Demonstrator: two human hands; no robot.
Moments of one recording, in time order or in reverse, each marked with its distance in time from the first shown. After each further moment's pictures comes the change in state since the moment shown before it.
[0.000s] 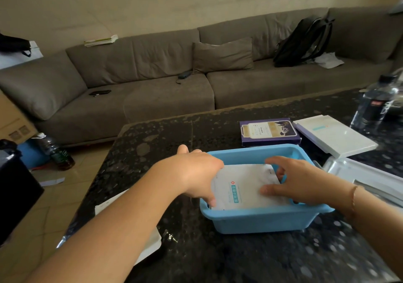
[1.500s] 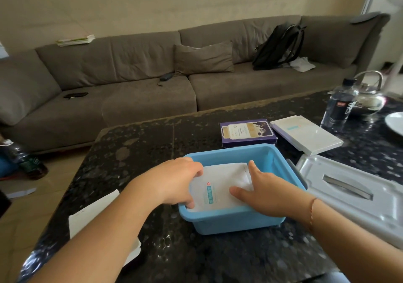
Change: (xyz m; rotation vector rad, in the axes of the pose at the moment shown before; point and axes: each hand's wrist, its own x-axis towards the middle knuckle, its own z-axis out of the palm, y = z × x) left_hand 0.006 0.000 0.018 -0.165 0.078 -0.012; right_hand -0.015 -0.017 0.023 -0.016 0.001 0.112
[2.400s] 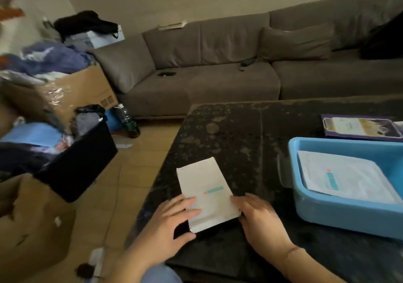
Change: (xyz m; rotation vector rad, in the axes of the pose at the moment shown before) left_hand -0.174 -0.178 0.220 -0.367 0.449 -0.106; right_hand 0.013 -0.133 0.198 -0.014 0.238 -0.597
